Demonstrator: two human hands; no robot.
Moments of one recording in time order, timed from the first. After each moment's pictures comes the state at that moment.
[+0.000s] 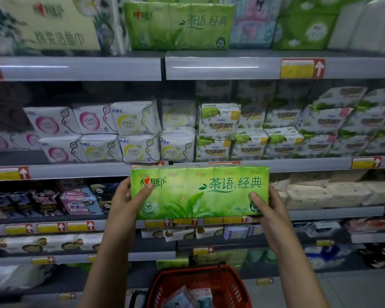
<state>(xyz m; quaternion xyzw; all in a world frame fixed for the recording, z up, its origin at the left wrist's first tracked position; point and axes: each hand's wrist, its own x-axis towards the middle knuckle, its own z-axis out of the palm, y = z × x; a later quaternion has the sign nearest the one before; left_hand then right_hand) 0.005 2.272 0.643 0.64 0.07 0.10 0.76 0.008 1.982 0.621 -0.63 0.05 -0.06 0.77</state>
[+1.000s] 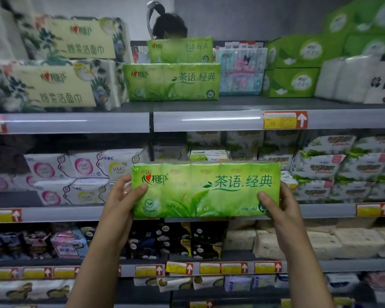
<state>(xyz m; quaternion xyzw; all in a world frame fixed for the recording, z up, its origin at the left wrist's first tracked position) 0.062 2.243 0.725 0.58 -0.05 0.14 0.80 0.071 1.937 0.700 -0.66 -0.03 -0.16 0.73</state>
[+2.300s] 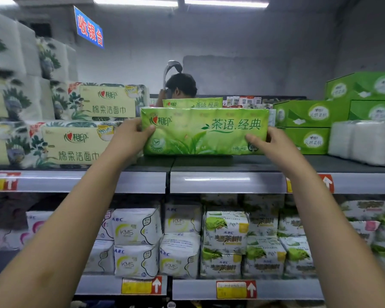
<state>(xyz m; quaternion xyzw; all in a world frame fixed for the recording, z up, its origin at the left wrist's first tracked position) 0.195 2.280 0.934 0.81 -0.08 0.33 0.47 0.213 1.974 0.918 -0.84 -0.16 -0.28 0.44</state>
